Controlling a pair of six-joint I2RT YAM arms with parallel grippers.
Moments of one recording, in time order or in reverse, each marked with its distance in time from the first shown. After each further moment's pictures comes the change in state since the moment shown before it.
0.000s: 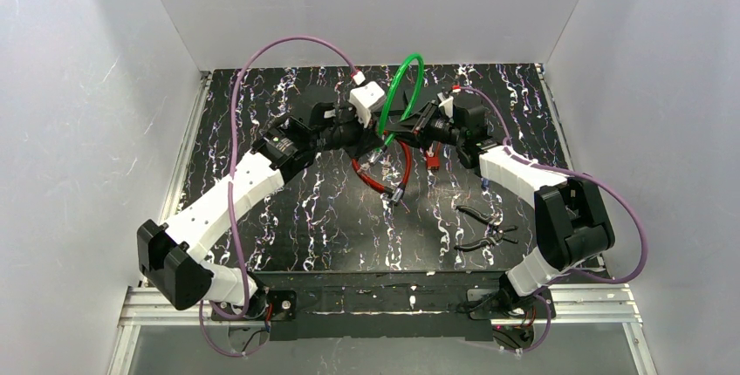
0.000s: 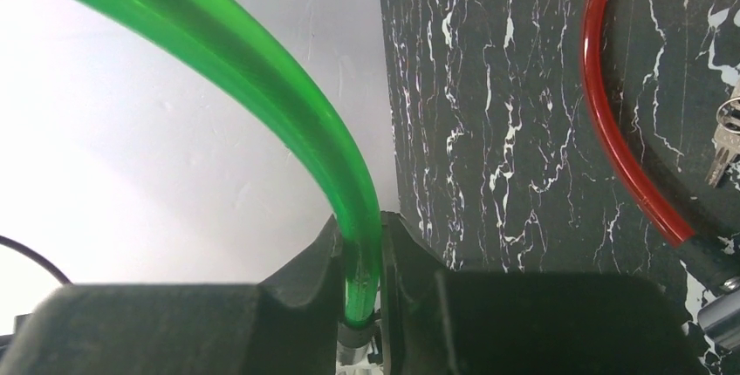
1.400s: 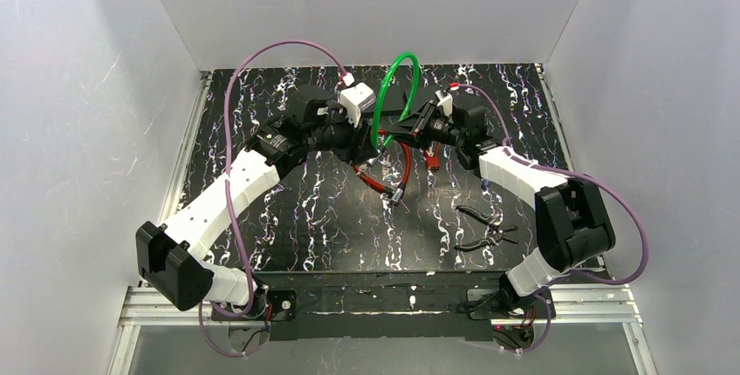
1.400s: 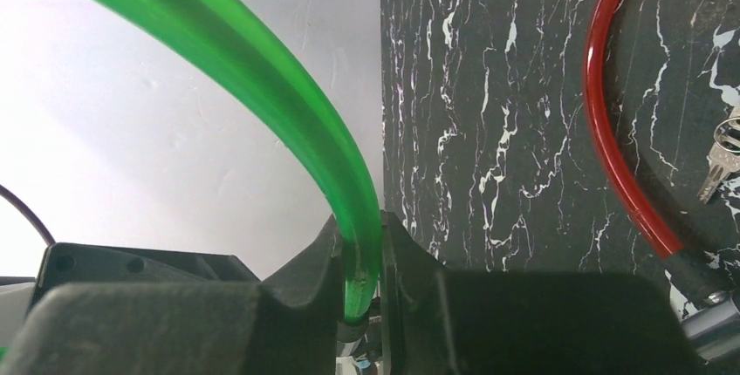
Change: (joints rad) left arm 0.064 -0.010 -0.032 -0.080 0.084 -0.069; right arm 0.005 -0.006 -0.006 0.028 -0.007 -0.064
